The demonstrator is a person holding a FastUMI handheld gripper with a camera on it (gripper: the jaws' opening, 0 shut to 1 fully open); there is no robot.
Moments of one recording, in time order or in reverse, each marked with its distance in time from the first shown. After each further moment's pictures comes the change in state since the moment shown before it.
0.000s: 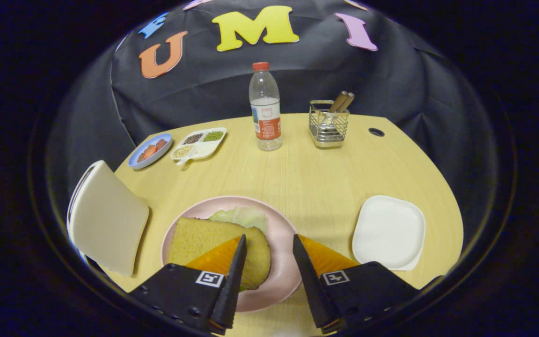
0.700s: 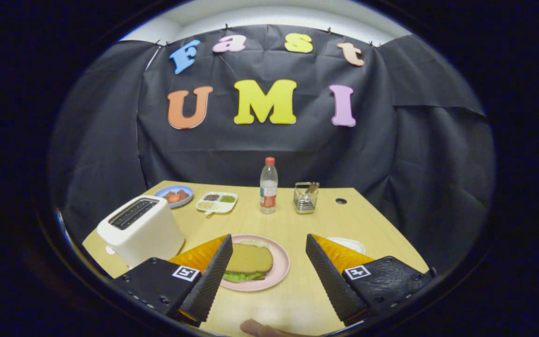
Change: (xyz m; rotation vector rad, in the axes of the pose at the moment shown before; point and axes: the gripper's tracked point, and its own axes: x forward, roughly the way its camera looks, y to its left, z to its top) arm -0.206 0.037 0.018 -0.067 -0.491 -0.081
